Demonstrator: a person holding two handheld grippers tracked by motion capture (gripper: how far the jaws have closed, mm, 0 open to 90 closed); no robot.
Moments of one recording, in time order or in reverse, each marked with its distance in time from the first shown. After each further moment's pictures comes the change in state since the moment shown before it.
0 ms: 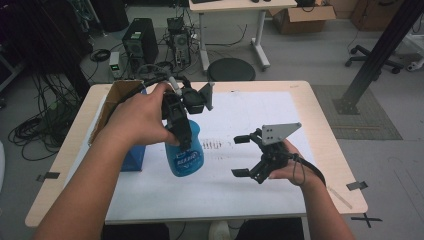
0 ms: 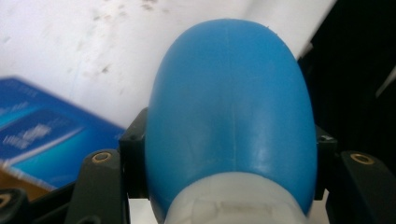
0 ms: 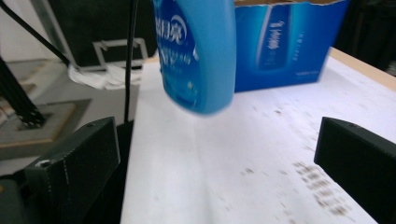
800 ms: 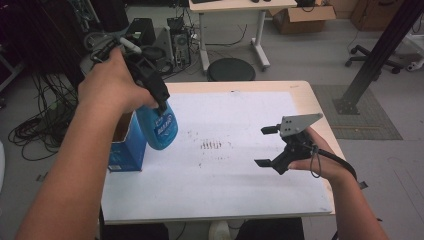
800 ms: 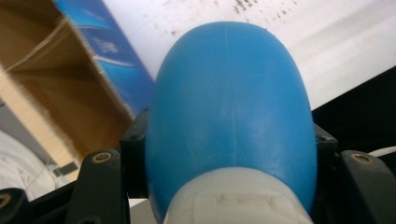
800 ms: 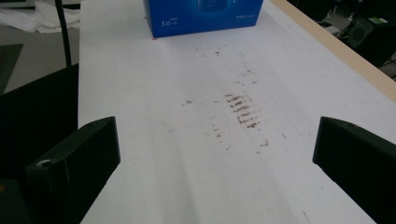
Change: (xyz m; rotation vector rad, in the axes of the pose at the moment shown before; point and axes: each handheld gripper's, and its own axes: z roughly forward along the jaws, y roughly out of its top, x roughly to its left) left arm 0.063 -0.038 -0.061 -0.049 0.021 -0.536; right arm -0.009 0.012 -0.052 0.247 -0.208 -0.029
